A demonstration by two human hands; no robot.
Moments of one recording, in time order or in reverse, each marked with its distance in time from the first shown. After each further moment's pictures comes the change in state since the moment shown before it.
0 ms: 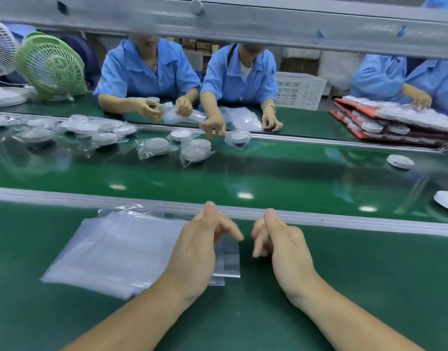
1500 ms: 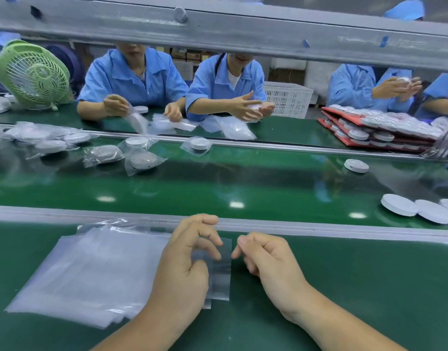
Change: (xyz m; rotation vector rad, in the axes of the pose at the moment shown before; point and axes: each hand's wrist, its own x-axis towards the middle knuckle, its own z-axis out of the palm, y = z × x) left_hand -0.004 -0.009 -0.003 0.168 0.060 0.065; right_hand 0.006 0.004 -0.005 -0.061 -0.152 0.039
